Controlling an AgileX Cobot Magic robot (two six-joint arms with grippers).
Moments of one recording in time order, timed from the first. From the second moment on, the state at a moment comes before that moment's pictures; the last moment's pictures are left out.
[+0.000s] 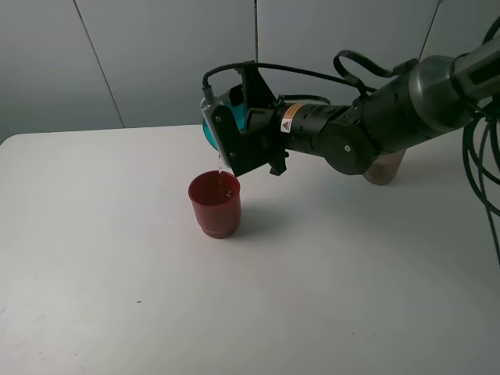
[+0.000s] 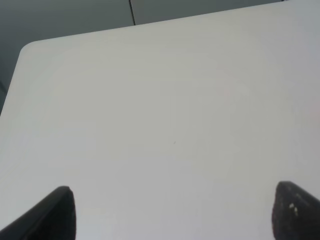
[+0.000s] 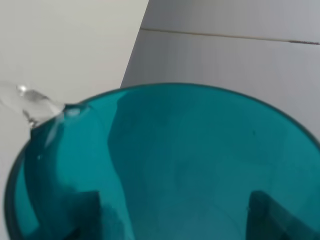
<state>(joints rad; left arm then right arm) -0.15 0.00 -0.51 0.14 1.08 -0.05 0.65 1.94 -0.94 -0.12 -0.53 -1.55</state>
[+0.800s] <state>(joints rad) -0.15 0.00 -0.51 0.14 1.08 -0.05 0.67 1.94 -0.94 -0.12 -0.53 -1.59</state>
